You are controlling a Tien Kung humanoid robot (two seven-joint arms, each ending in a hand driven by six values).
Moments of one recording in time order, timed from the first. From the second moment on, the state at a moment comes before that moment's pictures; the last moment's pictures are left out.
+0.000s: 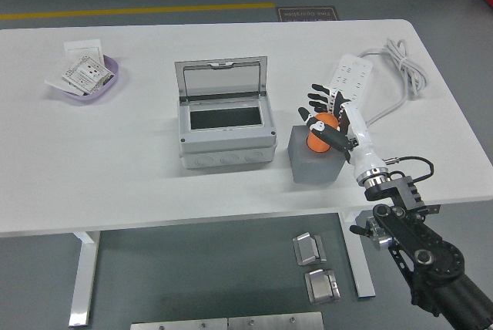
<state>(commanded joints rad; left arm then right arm) 0.03 0.10 -1.72 -0.18 1.84 -0.23 0.26 0.27 -0.08 1.15 1.05 -1.26 -0.20 0.40</state>
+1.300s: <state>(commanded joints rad) 0.02 0.09 -1.71 -0.18 1.84 -0.22 0.24 0.25 -0.07 1.11 1.02 -1.23 -0.19 0.39</state>
